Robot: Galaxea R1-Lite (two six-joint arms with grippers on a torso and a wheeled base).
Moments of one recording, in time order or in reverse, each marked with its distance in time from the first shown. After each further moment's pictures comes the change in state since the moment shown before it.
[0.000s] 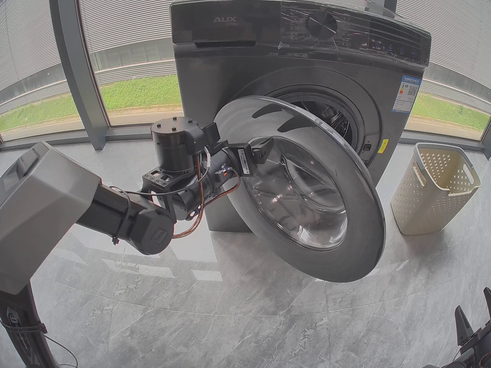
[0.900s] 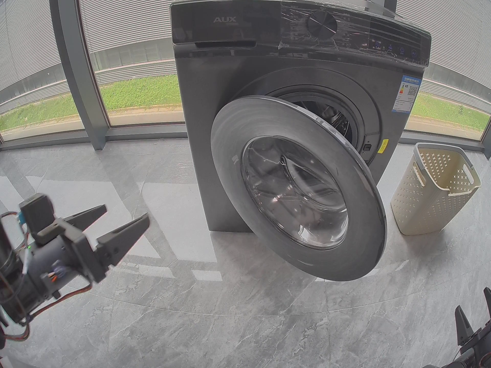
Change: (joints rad) left arm 0.034 -0.933 0.843 0.209 0.008 0.018; right arm -0.001 0.000 0.000 0.000 0.000 0.000
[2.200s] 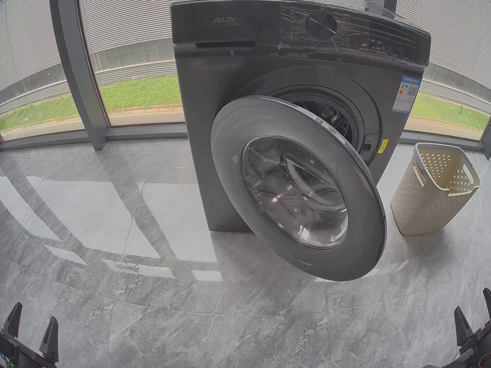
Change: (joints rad) left arm 0.545 -1.118 0.368 0.659 -0.009 0.163; right arm -0.001 0.000 0.000 0.006 0.003 0.000
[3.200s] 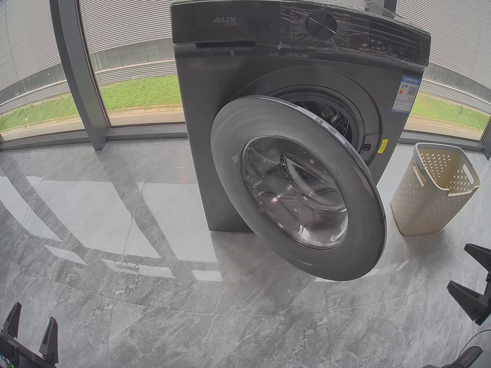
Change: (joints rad) left arm -0.003 -0.024 0.000 0.007 0.004 0.011; right arm 0.116 0.560 -0.221 -0.282 0.441 0.039
